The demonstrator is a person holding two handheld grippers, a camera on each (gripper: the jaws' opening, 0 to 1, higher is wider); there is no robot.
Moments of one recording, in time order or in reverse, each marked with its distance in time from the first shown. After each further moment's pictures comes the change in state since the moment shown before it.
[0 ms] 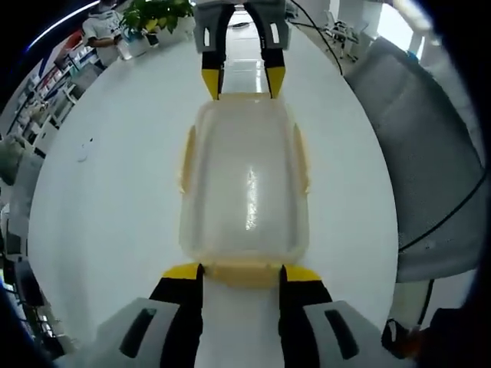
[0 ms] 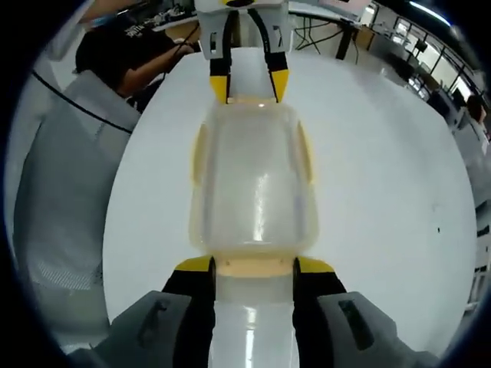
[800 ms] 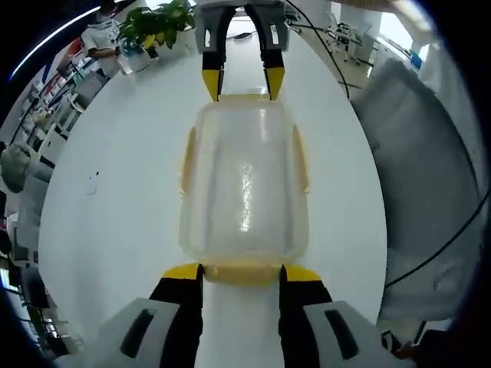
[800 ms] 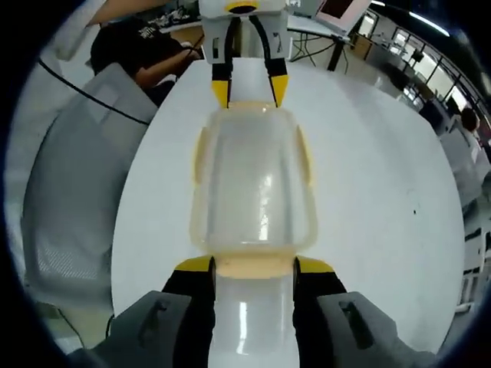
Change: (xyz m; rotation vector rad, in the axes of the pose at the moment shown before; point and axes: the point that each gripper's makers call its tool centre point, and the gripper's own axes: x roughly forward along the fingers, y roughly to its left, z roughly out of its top) left arm -0.009 0.001 0.079 0.002 -0.019 0.038; right arm -0.059 -0.002 -0.049 -0.035 -0.020 -0.046
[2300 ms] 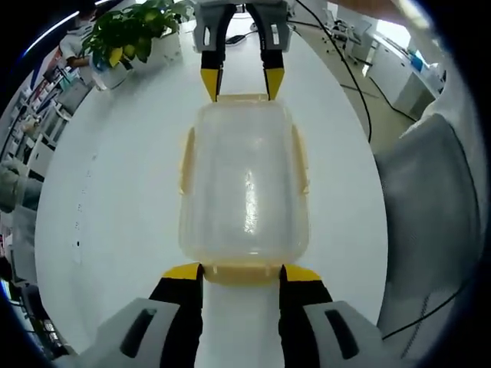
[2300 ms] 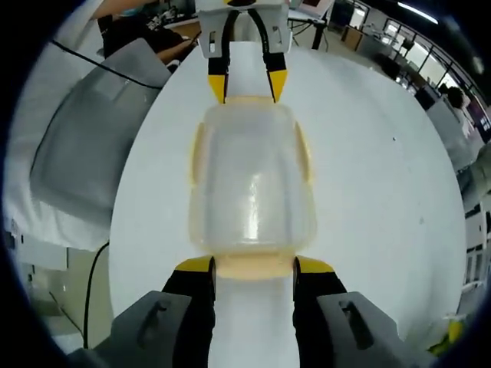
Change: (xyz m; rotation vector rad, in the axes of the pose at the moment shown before) left arm 0.062 -0.006 0.142 0.024 0.033 -0.046; right arm -0.055 0.001 -0.146 0.043 0.015 -0.006
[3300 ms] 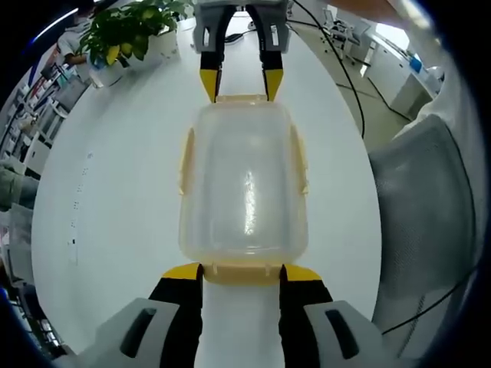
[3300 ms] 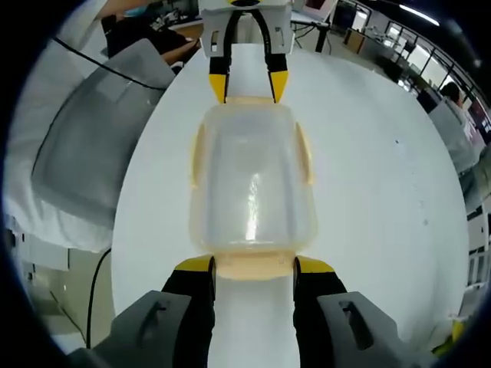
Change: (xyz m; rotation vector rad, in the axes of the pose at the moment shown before) left arm -0.002 -0.009 -0.002 -0.007 0.006 -0.027; right arm 0.004 0.008 0.001 0.009 -0.013 0.023
